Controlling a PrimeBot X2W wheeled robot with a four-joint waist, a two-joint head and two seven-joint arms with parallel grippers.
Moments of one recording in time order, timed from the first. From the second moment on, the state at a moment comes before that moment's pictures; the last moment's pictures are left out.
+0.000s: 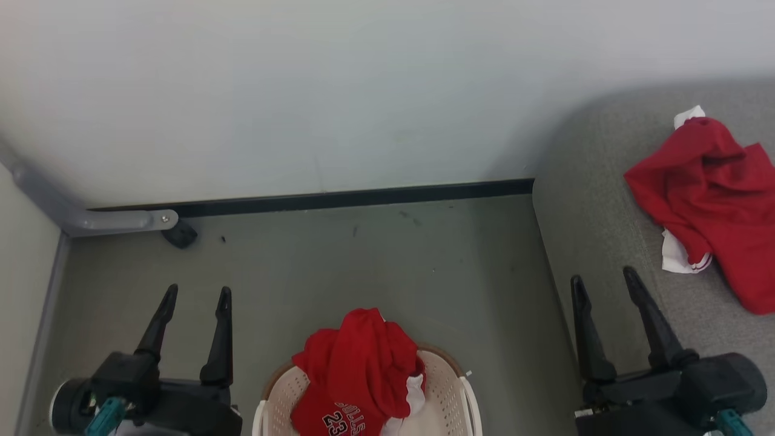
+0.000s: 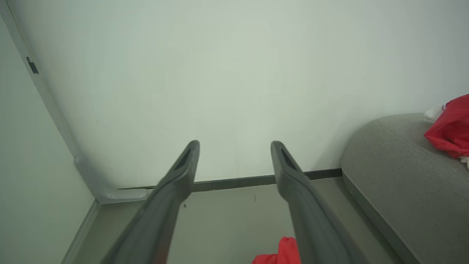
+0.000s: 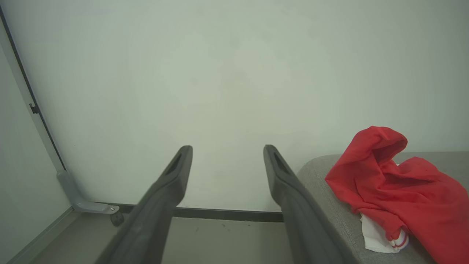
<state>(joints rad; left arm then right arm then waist) -0.15 0.26 -0.24 0.11 -0.41 0.09 -0.20 -0.11 -0.19 0.29 -0.05 0.23 -0.12 -0.26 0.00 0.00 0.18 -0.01</state>
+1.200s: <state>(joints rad) -0.56 0.16 -0.43 0.58 -0.30 -0.04 -0.07 -0.65 -0.22 0.21 -0.15 0.21 -0.07 -0.26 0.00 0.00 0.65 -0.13</state>
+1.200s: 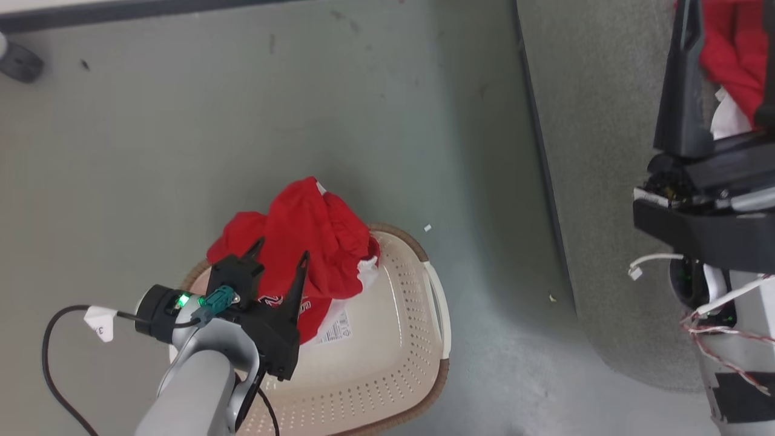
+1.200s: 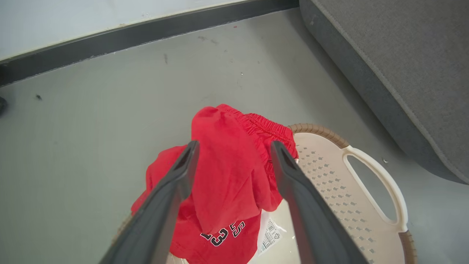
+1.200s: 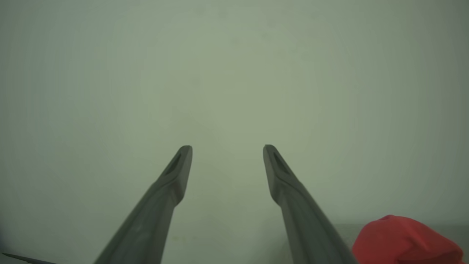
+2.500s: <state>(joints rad) -0.76 0.13 -0.44 0.87 -0.23 0.01 -0.22 -0.75 -0.21 0.16 -0.12 0.19 -0.06 -0.26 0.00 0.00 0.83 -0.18</state>
